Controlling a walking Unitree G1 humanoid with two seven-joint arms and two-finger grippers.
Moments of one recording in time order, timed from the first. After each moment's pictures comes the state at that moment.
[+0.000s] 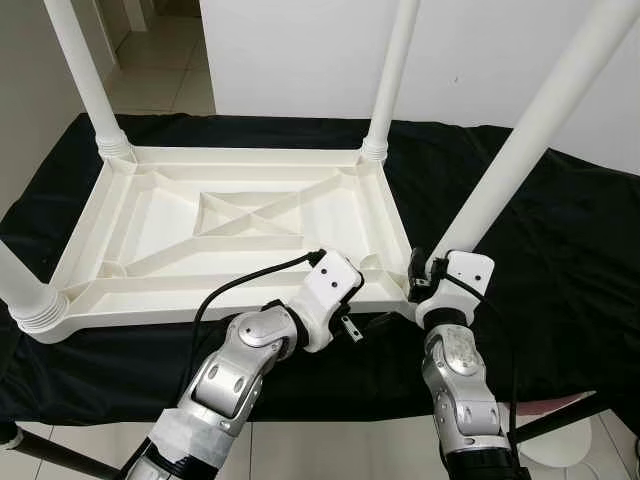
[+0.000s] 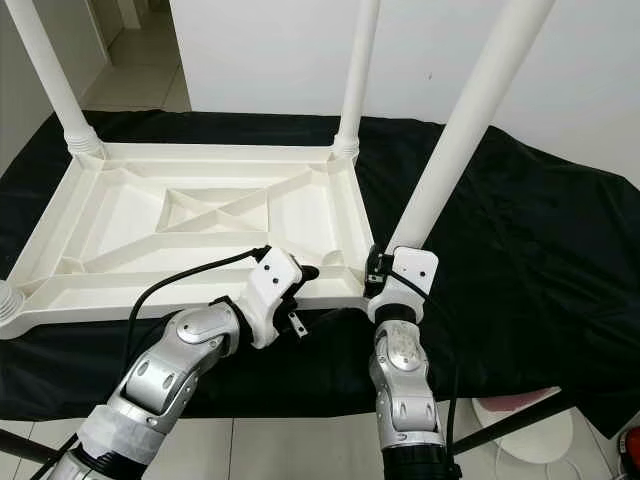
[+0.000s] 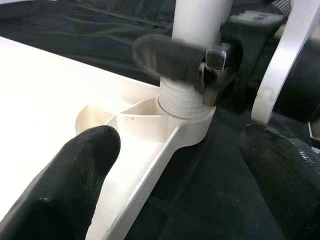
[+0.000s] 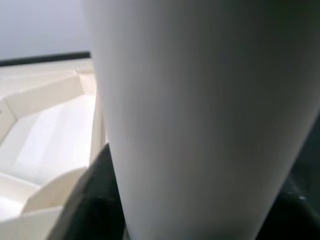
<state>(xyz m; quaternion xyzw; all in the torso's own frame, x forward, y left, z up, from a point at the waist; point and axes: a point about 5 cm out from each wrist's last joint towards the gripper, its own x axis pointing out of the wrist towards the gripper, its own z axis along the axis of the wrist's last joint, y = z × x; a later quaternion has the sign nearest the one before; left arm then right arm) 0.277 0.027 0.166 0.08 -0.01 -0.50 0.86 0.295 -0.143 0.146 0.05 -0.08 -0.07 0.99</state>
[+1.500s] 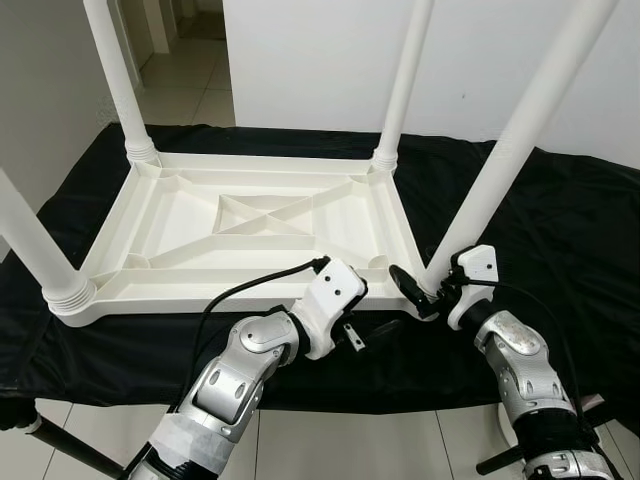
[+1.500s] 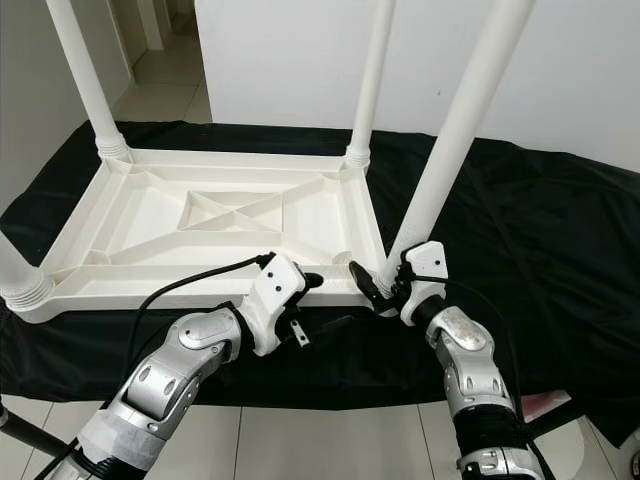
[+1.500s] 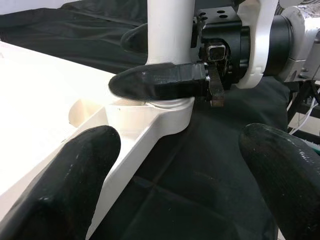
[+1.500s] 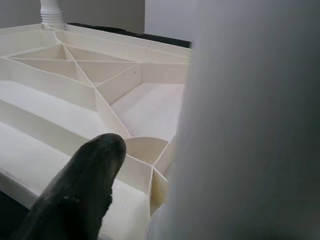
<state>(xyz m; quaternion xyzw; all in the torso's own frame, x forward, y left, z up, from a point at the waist) 0.273 0.026 0.160 0.08 0.00 -0.51 0.86 0.320 -0.198 0.140 -0.07 -0.06 0.25 0.96</state>
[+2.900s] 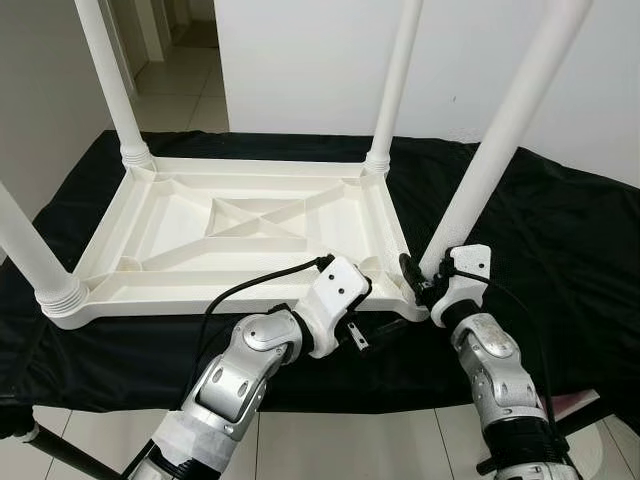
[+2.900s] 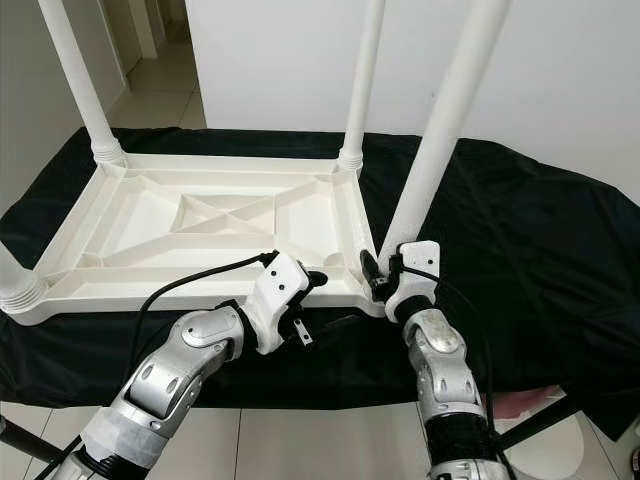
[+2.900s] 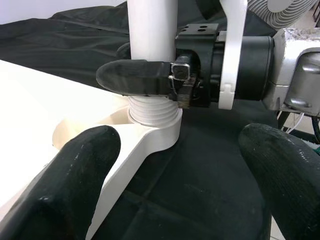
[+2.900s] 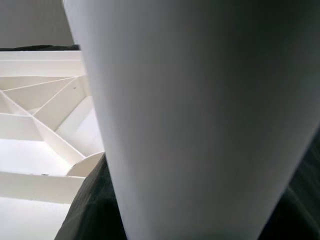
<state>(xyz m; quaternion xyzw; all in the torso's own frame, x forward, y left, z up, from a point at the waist) 0.273 0.022 0.164 0.08 -0.01 -0.51 0.85 0.319 -0.175 0.136 0.02 -0.03 0.07 1.00</state>
